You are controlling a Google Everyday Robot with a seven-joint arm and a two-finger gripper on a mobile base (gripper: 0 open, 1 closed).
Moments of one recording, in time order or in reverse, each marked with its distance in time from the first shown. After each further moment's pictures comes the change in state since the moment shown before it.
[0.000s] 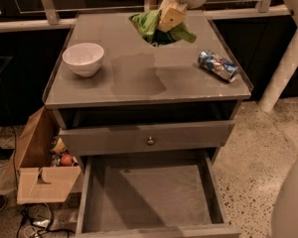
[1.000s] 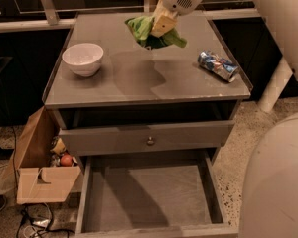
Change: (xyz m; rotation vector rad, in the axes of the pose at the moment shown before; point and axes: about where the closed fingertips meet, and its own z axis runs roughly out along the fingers) arm 0.001 -0.017 0.042 -0.027 -0.019 0.013
